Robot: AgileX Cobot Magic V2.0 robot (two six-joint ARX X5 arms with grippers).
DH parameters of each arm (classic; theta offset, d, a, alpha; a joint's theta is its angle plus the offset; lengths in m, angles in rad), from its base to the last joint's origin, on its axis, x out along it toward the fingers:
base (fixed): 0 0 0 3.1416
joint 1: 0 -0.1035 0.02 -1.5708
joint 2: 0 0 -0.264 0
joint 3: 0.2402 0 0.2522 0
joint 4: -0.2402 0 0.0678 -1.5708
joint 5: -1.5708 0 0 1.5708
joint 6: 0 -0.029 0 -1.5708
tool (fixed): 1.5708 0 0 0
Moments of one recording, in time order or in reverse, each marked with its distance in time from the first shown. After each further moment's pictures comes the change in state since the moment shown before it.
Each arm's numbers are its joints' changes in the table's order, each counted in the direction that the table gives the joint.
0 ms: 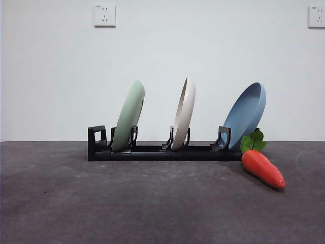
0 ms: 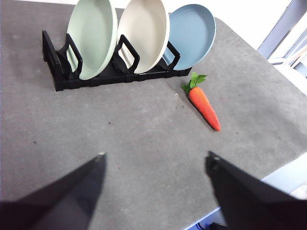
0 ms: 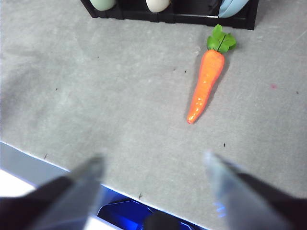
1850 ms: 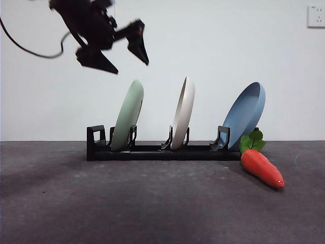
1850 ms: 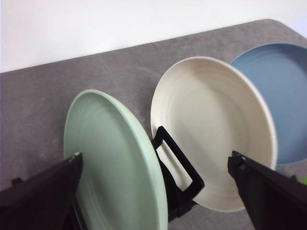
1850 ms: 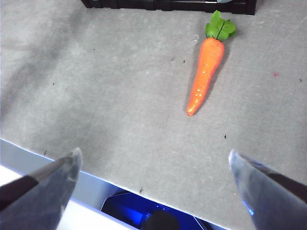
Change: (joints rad) left arm 0.388 -1.375 0.638 0.801 0.418 0.025; right arm 0.000 -0.033 0.000 -0.015 0.005 -0.011
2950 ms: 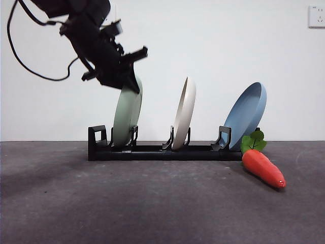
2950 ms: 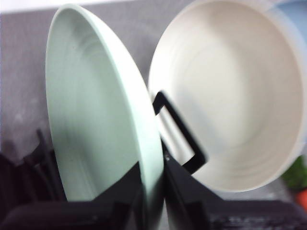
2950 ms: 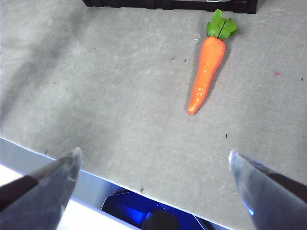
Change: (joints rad) left arm 0.015 -0.073 0.001 -0.027 -0.023 0.054; right arm 0.000 0.000 0.000 -0.003 0.000 0.000
